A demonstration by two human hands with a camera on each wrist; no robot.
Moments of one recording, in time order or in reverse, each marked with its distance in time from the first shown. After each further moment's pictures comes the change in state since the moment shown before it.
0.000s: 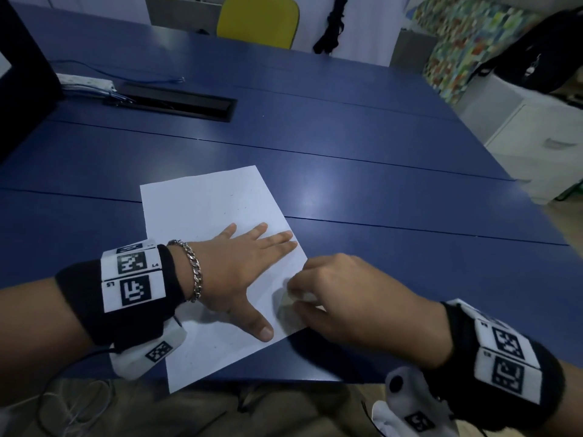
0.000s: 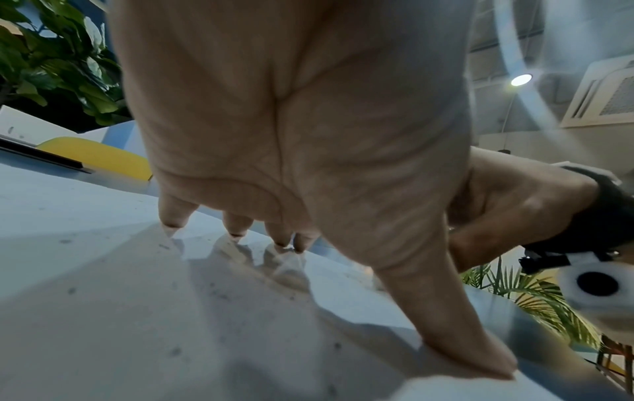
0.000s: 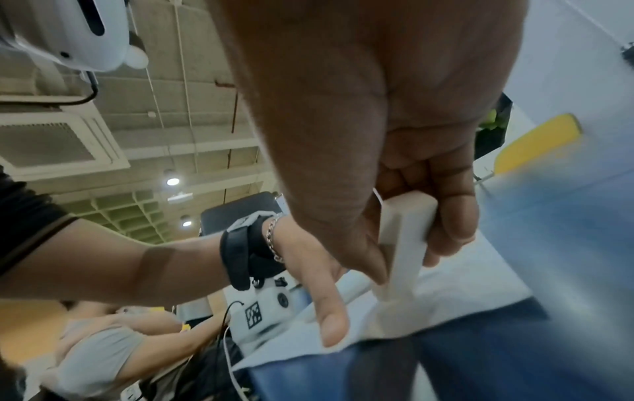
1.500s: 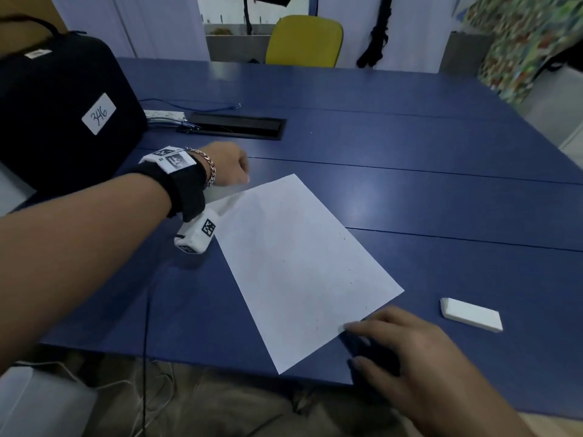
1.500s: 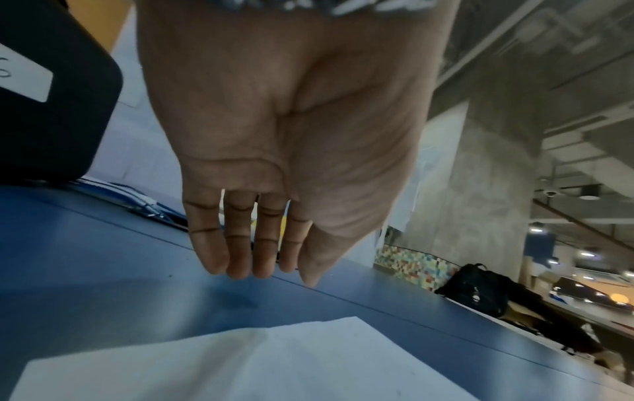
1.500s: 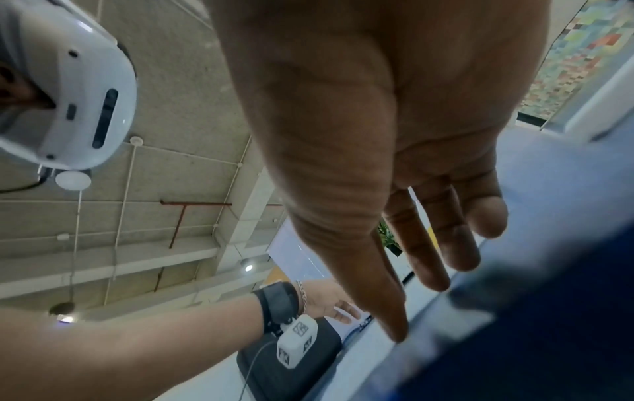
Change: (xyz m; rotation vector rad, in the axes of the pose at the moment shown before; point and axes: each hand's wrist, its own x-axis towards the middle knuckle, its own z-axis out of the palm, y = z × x) left_hand 0.006 -0.162 -0.087 -0.172 0.514 -0.553; right_hand -0.049 -0.016 0.061 0.419 0.109 0.241
